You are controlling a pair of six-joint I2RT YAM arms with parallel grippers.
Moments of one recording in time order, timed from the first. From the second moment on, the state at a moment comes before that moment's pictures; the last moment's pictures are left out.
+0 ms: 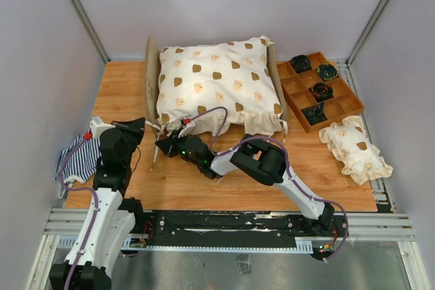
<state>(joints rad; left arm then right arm) -0.03 0.60 0.40 0.00 -0.16 -1.11 1.09 2.41 1.32 1.06 0.12 0.76</state>
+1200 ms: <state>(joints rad) -0.03 0.80 0.66 0.16 -0.46 -0.60 1.09 2.28 1.11 1.02 0.33 0.55</state>
